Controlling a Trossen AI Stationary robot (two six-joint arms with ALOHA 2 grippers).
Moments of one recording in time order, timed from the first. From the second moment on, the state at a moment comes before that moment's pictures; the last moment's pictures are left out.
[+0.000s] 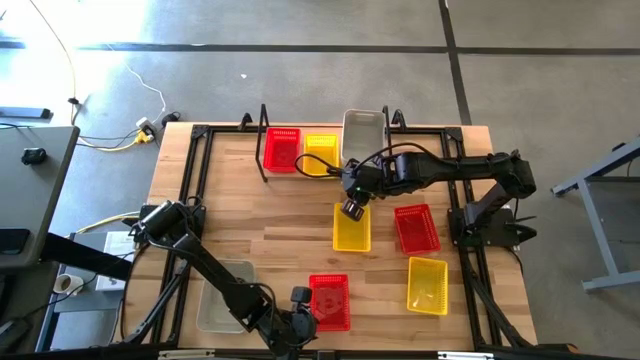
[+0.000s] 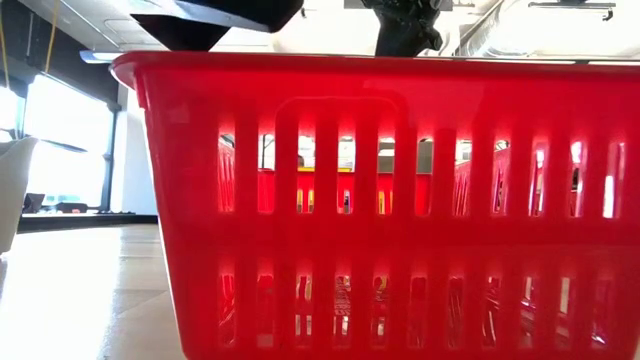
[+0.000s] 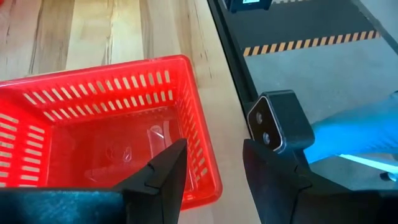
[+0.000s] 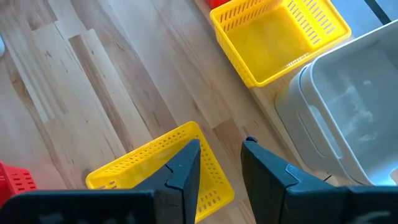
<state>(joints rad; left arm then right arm) -0.62 2.02 1.36 -0.12 -0.38 -0.39 0.03 1.63 1.58 -1.04 0.32 0.45</state>
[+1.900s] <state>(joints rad) -0.61 2.03 1.39 -0.38 -0.40 -0.41 0.03 1.63 1.58 -1.03 0.32 0.41</state>
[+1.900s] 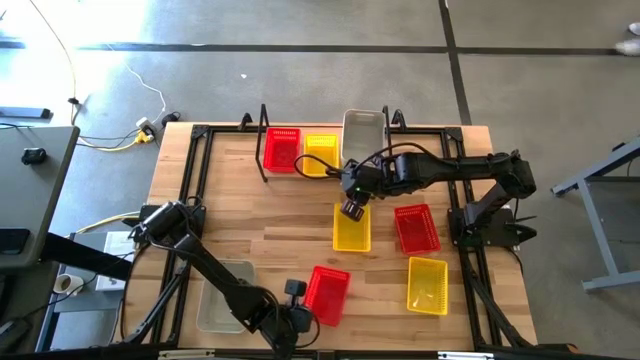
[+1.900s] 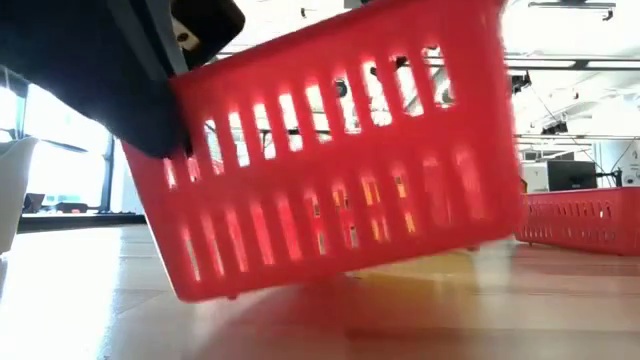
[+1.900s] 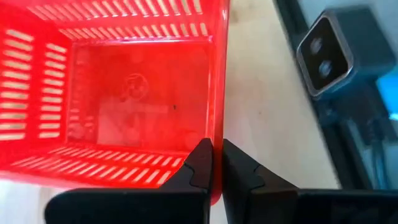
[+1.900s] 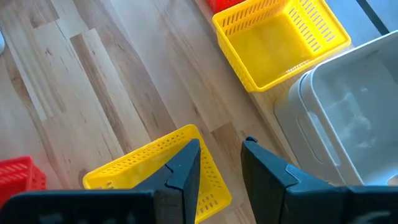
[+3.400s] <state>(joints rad) -0.40 1.54 1.18 -1.02 -0.64 -0.39 0.02 1.57 1.61 -0.98 0.38 0.08</state>
